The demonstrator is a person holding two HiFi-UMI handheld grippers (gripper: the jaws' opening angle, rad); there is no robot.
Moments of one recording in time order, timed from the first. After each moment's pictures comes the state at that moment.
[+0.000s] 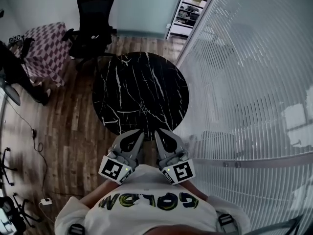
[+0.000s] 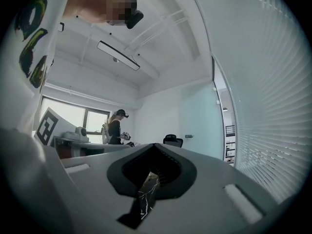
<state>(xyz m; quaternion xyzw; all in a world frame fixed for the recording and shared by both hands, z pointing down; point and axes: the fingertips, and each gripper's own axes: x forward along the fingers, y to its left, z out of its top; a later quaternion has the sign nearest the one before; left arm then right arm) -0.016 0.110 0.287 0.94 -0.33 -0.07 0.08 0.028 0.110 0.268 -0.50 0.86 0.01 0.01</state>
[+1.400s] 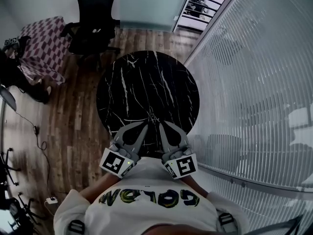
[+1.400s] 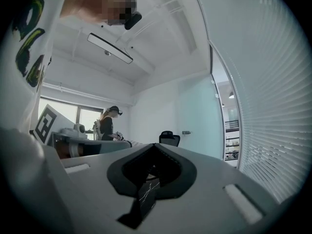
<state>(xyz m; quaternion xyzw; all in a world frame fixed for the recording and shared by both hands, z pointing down) -0.038 -0.040 0.299 0.94 -0.32 -0.06 0.09 0.008 -0.042 0.287 -0.52 0.85 -0.01 -0.01</state>
